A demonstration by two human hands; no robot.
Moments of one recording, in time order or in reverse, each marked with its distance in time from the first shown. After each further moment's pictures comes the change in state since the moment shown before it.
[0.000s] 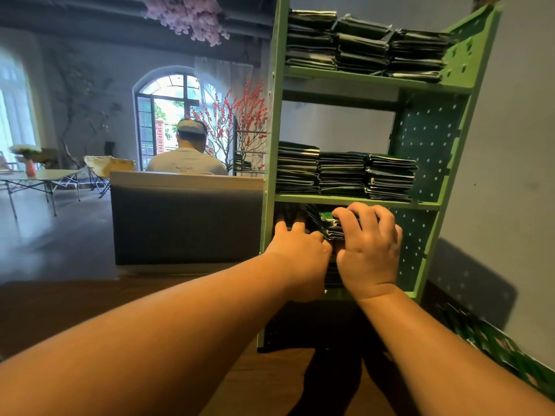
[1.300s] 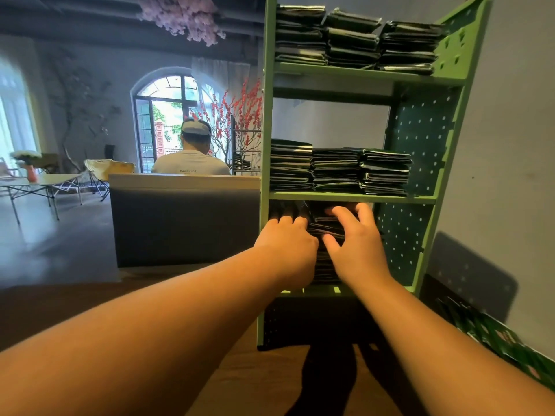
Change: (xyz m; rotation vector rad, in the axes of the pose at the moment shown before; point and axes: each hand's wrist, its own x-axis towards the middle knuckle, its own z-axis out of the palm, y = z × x) left_hand 0.003 -0.010 0.002 0.007 0.035 -0.084; right_hand 0.013 -0.011 -0.018 0.371 -0.501 0.365
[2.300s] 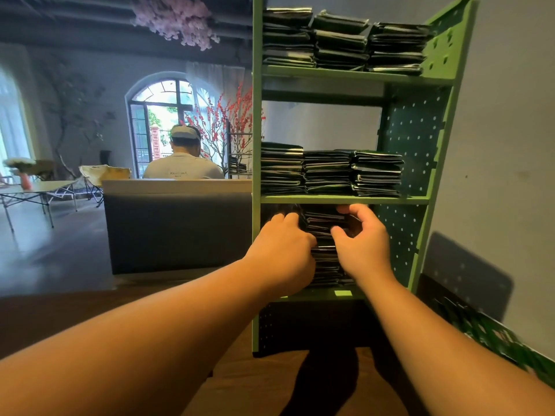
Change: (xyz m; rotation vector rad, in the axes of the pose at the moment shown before) left_hand -0.003 -0.001 0.003 -0.222 0.188 -0.007; right_hand 0.011 0.015 0.001 0.423 0.143 0.176
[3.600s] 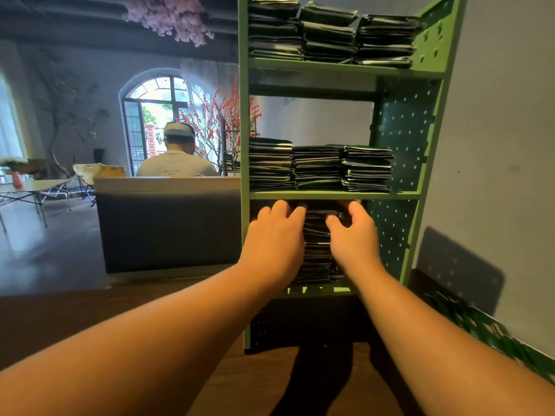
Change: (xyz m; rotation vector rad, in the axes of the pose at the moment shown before) left_hand 0.010 0.009 0.020 -0.139 0.324 -0.142; right_hand 0.003 -0.009 -0.002 0.028 -0.025 0.153
